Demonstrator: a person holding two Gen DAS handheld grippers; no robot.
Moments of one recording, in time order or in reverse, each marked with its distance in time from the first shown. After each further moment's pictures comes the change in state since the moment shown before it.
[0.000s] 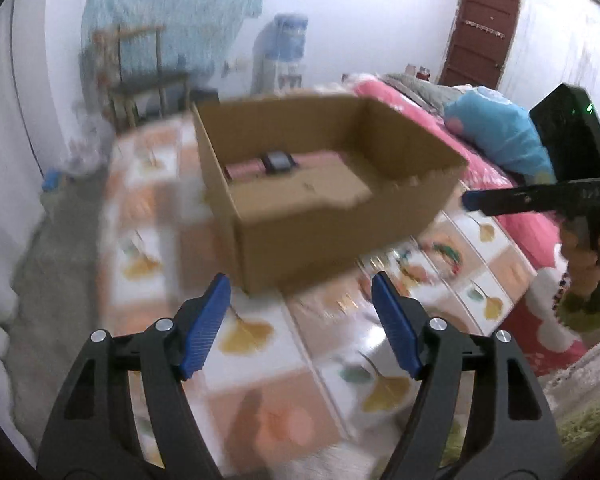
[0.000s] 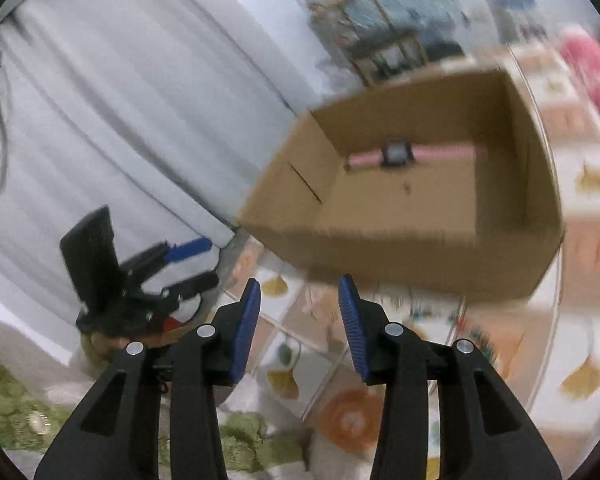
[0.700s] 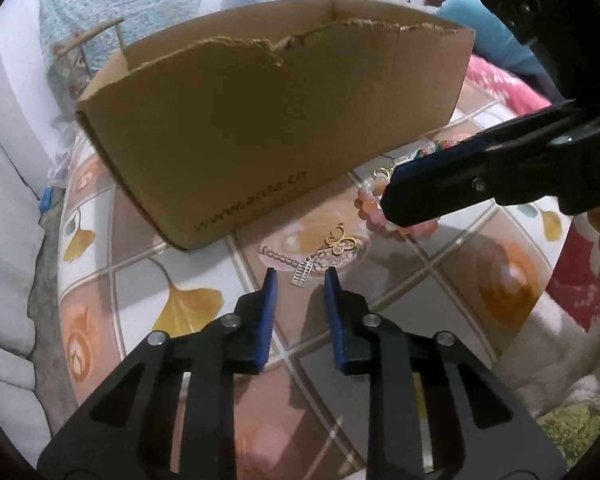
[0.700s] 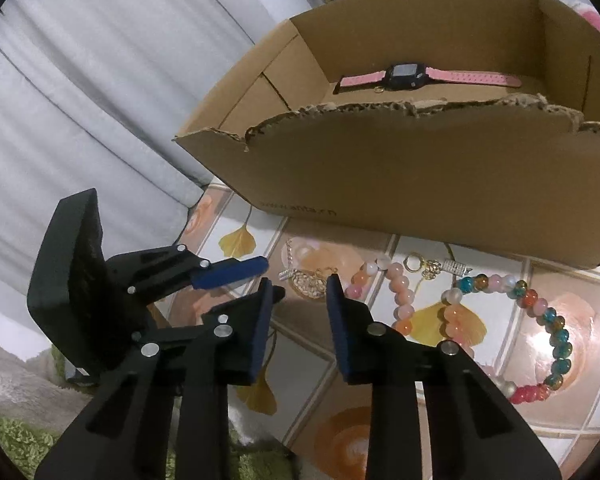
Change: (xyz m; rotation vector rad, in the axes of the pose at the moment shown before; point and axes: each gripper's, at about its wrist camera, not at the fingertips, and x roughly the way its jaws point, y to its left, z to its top) left arm 0.088 -0.030 -0.041 0.215 0.152 0.090; right arm 0.091 0.007 -0.019 -0.054 0.126 -0.101
